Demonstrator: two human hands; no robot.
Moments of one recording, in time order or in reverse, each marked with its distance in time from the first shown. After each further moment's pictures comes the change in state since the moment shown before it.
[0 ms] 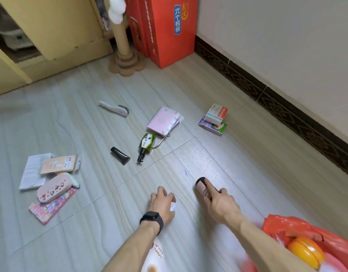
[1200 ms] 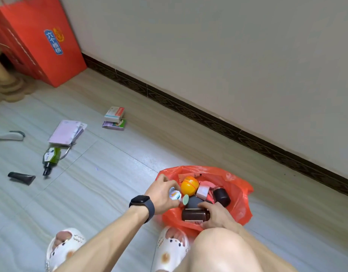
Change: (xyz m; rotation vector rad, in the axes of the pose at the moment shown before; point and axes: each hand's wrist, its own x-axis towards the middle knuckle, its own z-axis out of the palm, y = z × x) left_hand -0.148 0.272 0.020 -0.077 -0.242 0.592; right_hand -0.232 0.278 0.006 0.208 -0.026 0.217
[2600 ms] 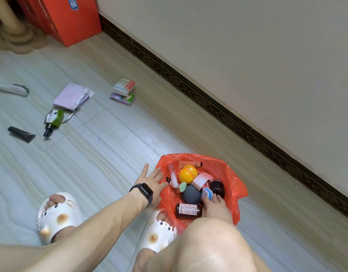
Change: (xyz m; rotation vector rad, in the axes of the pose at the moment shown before) left_hand -0.002 -0.033 0.030 0.839 -0.296 -0.020; right_hand -0.008 -0.008 0.009 -0.268 0.059 0.173
